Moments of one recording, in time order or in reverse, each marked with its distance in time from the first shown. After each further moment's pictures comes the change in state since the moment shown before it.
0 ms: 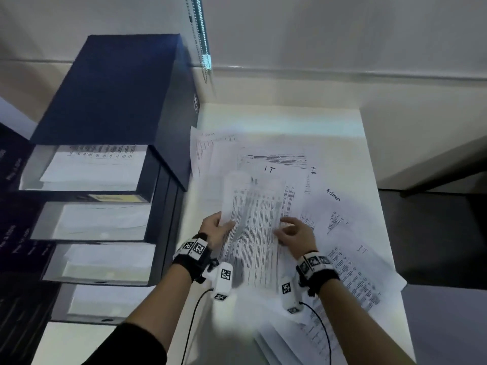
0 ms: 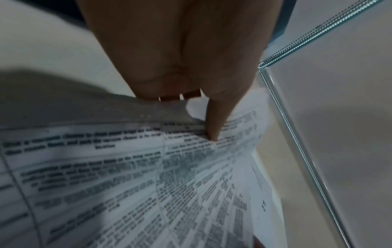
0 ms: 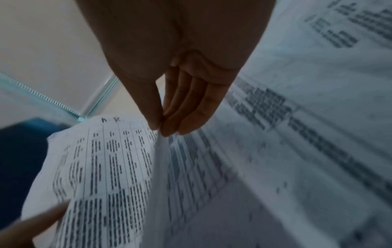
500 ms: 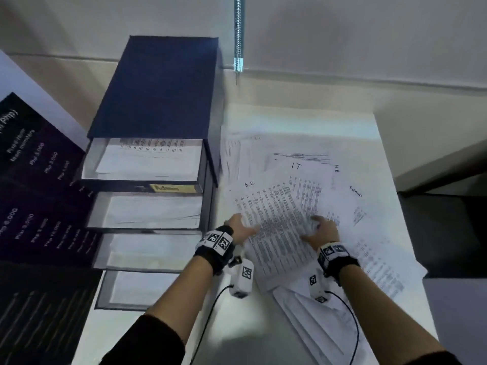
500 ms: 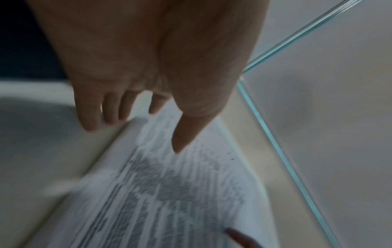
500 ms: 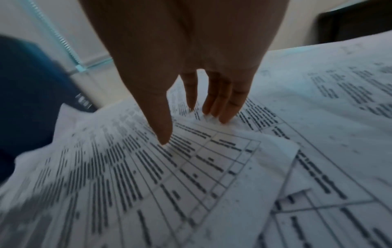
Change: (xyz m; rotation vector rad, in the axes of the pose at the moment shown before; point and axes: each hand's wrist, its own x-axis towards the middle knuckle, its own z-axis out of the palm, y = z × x) left_hand -0.036 0.023 -0.059 0.507 -0.218 -0.206; right_hand -0.005 -0.015 0.030 -0.567 0.054 0.238
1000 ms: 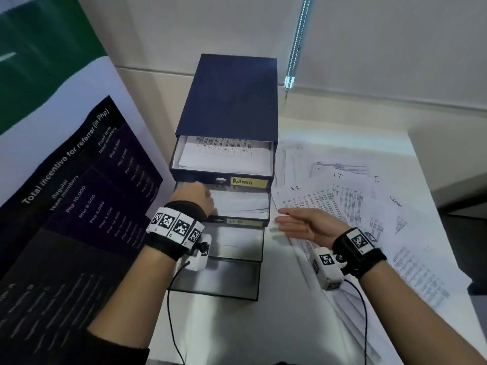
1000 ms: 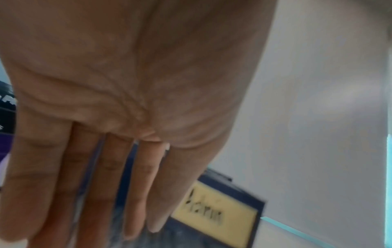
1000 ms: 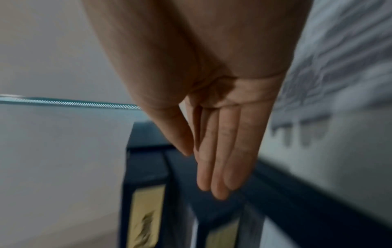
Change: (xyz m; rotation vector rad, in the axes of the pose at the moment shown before) left_hand -0.140 -0.082 -0.215 0.557 0.485 0.056; right_hand -0.150 -0.184 0.003 1.053 -0.751 0.005
